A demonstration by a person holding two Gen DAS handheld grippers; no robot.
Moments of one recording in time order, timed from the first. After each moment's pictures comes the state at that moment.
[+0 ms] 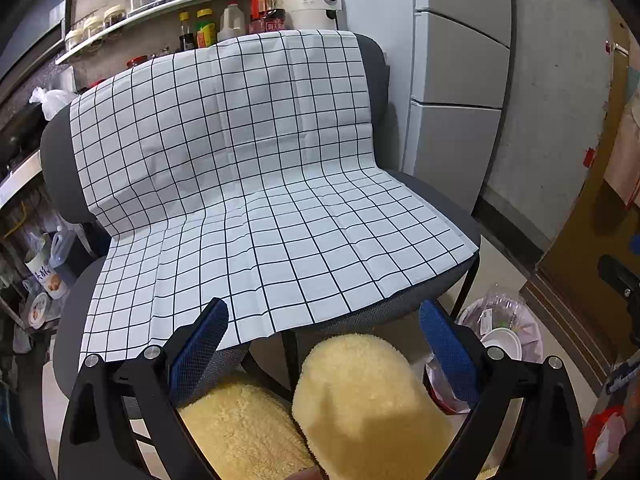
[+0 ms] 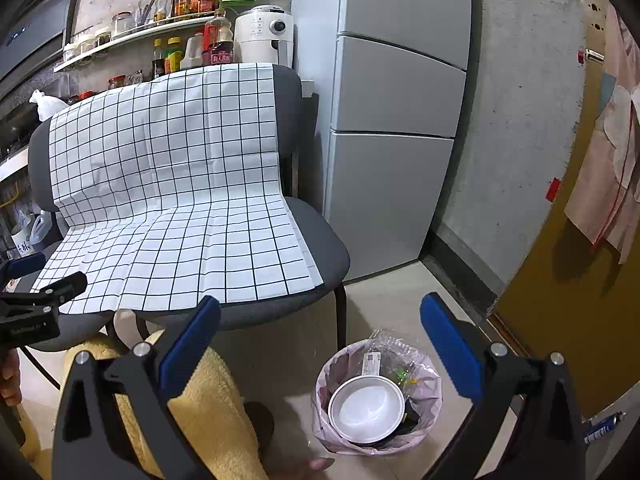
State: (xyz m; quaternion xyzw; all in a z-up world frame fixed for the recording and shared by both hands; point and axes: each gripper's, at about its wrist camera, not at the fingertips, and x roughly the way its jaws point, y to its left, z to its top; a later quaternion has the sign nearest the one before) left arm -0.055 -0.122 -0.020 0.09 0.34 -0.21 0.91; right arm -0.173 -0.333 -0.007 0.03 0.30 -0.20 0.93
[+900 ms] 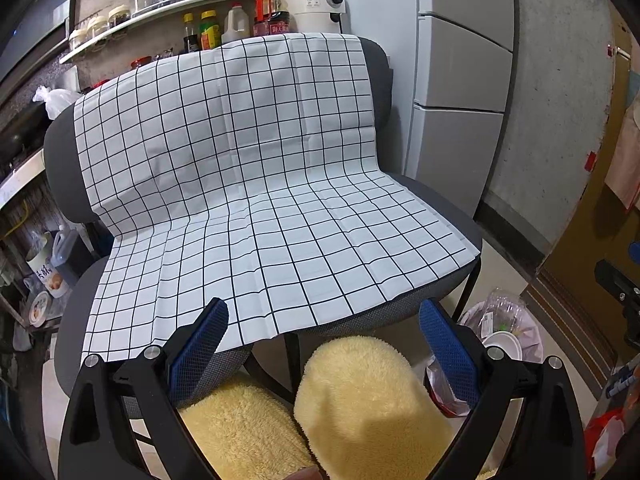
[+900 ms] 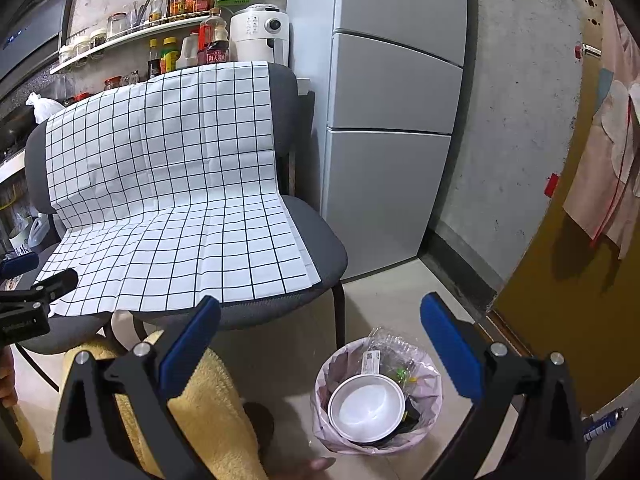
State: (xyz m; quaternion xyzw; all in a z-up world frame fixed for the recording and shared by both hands) left arm -0.053 -0.119 -0.018 0.09 0.34 -0.21 0.91; right arm -0.173 -0.337 -0.009 0.03 0.30 -0.20 0.93
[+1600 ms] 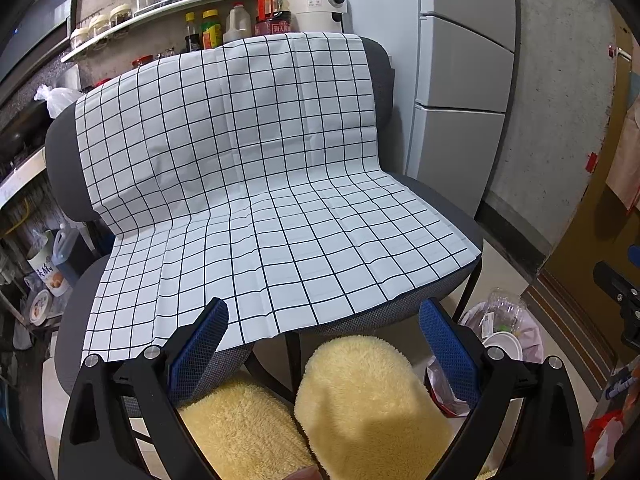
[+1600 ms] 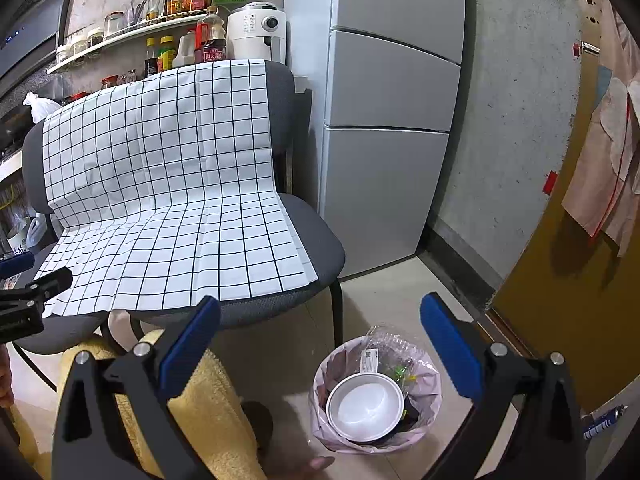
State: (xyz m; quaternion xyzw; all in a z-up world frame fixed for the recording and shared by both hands) left arm -0.053 -0.118 -0.017 0.09 0.34 -0.20 0.91; right arm -0.173 -0.340 -0.012 0.03 0.30 -0.21 0.93
